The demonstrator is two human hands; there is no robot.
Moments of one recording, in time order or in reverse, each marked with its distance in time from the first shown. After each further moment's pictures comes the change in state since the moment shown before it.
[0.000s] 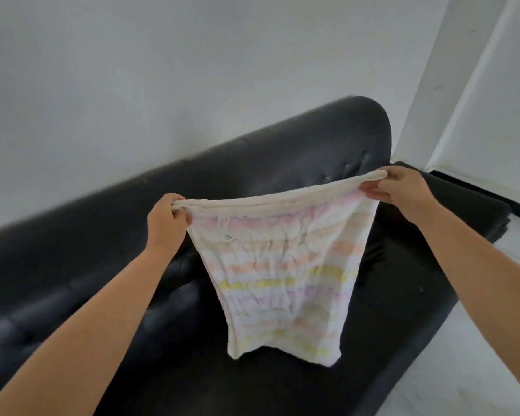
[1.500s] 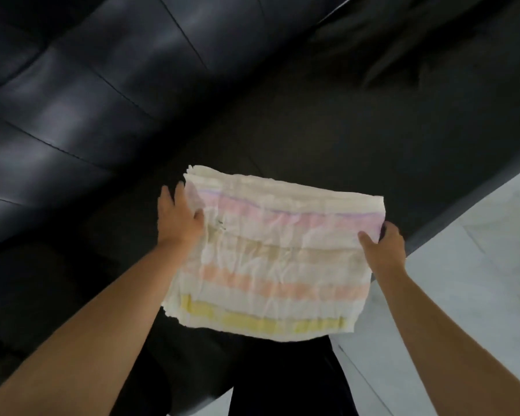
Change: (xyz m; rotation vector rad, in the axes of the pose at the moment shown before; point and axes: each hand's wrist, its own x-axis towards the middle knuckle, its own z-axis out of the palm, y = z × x) left_hand -0.220 -0.403 0.193 0.626 -0.684 -0.608; right_hand -0.150 0.532 0.167 -0.641 0.038 0.859
